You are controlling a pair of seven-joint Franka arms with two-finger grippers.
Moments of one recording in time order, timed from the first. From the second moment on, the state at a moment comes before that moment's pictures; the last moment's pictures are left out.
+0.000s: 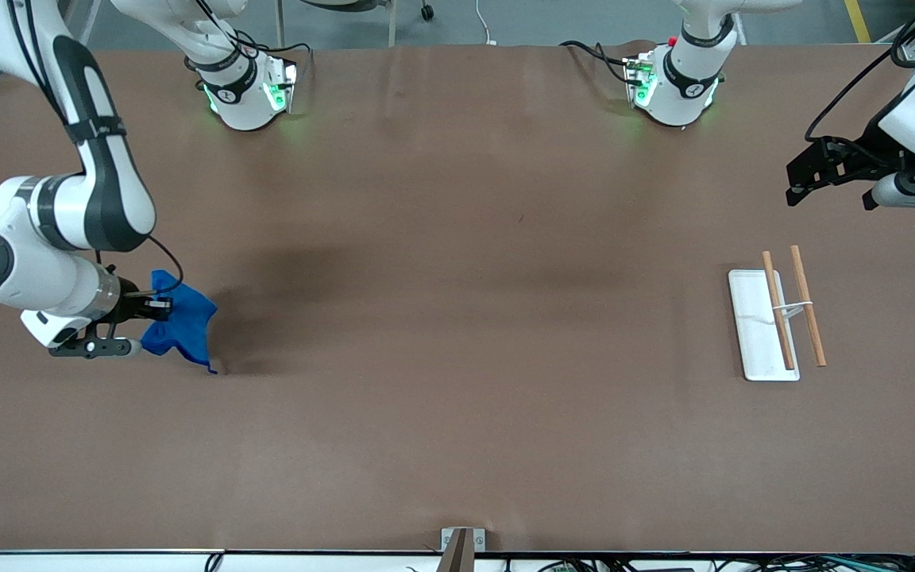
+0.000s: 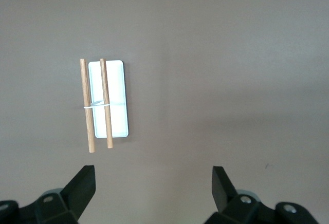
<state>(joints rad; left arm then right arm) -0.05 -0.01 -0.09 -1.52 0.00 1.55 -0.06 -0.01 0.29 0.03 -1.88 0.02 2.09 -0.03</state>
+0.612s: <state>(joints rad) -0.06 0.07 -0.14 -1.50 -0.07 1.54 -0.02 0.00 0.25 0.31 -1.87 0.63 2.20 -0.04</state>
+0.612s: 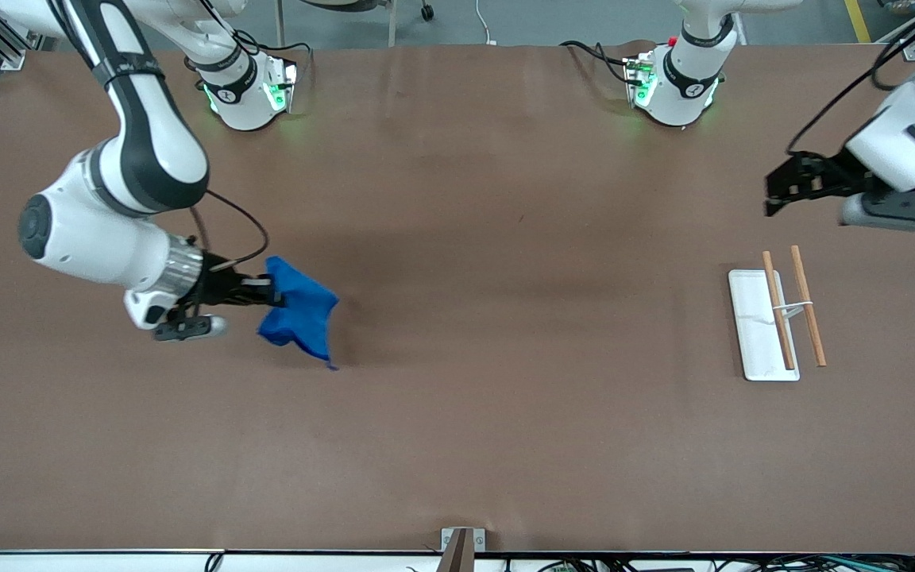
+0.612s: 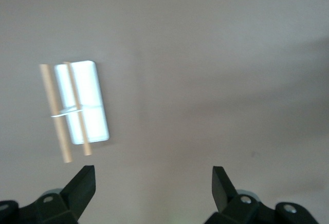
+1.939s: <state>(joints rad) -0.08 0.50 -0.19 -1.53 -1.09 1.47 0.26 0.04 0.25 0.55 -1.77 1.24 2.29 -0.03</state>
